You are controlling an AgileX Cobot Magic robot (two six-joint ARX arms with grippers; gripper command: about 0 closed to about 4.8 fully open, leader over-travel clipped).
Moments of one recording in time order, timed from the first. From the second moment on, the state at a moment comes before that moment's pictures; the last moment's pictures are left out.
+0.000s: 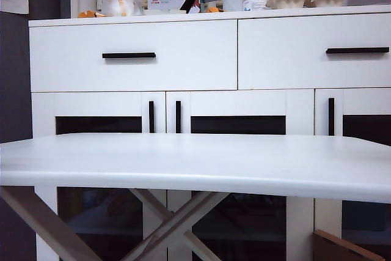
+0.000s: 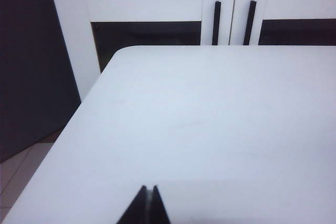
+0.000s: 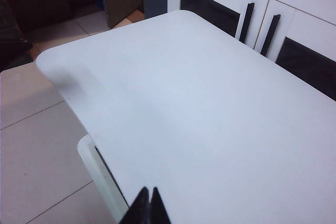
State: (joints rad) left arm -0.07 0.00 0.01 -0.07 0.02 0.02; right arm 0.60 0.60 0.85 -0.57 -0.21 -0.08
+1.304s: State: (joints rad) left arm -0.07 0.00 0.01 -0.07 0.02 0.02; right arm 0.21 0.30 0.36 -0.06 0.07 -0.08
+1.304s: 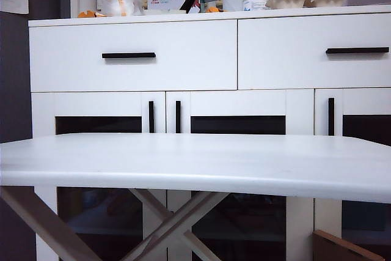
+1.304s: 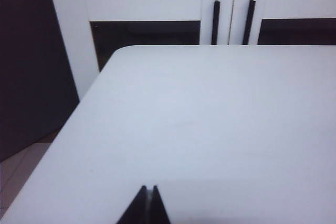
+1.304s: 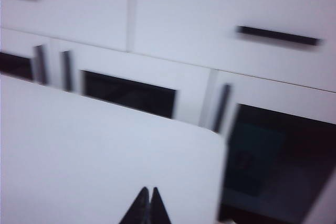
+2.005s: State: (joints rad) left arm -0.07 0.00 0.01 -0.08 0.02 0.02; right arm 0.03 0.00 0.01 -0.03 0.07 -0.08
